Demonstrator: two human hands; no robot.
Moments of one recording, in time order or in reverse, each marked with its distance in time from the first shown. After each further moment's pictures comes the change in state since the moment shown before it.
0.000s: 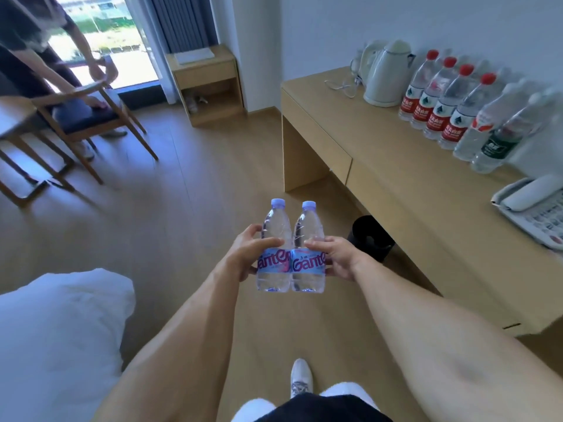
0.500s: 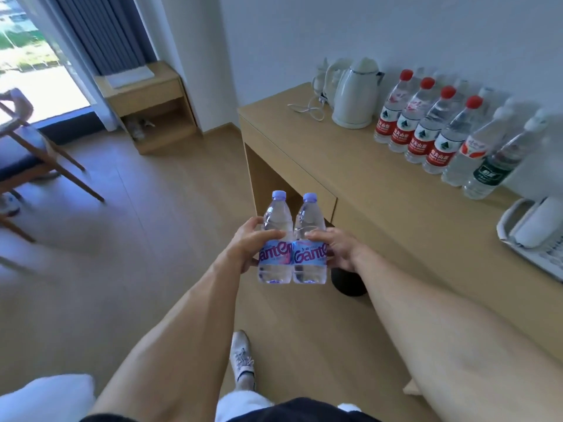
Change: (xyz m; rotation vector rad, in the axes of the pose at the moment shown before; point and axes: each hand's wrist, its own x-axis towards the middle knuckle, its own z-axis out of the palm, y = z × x) left_hand 0.194 0.145 0.013 0.107 -0.181 0.043; right_hand 0.132 -0.139 -0.052 0.057 0.154 -0.076
